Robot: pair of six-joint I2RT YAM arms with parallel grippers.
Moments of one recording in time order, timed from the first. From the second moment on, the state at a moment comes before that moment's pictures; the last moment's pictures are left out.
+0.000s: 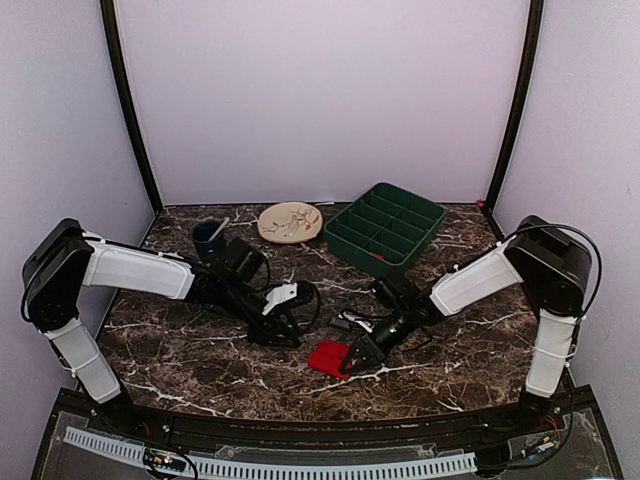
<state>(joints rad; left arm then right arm) -0.75 1.69 0.92 -0.22 0.68 0.48 0.84 1.89 0.87 -0.05 -0.88 0.12</state>
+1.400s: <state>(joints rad) -1.01 1.83 1.10 -0.36 0.44 0.72 0.83 1.95 0.93 -0.19 -0.99 0.12</state>
